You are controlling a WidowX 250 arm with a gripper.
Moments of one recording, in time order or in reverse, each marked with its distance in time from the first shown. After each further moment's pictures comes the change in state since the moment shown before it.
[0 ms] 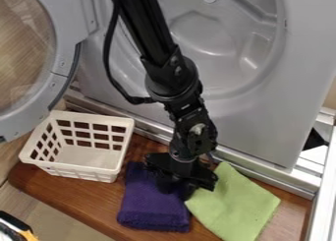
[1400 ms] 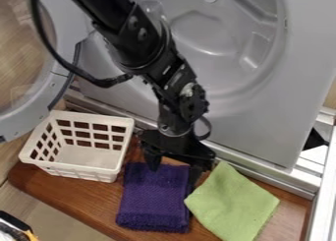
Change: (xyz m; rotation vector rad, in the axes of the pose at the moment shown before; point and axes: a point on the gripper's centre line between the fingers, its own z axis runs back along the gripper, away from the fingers) arm 0.007 0.000 0.058 -0.122 -0.062 -0.035
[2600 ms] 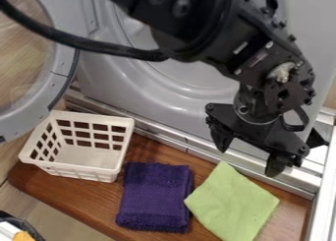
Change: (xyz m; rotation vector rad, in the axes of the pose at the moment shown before) arm 0.003 -0.097 0.092 -0.071 -0.207 -0.242
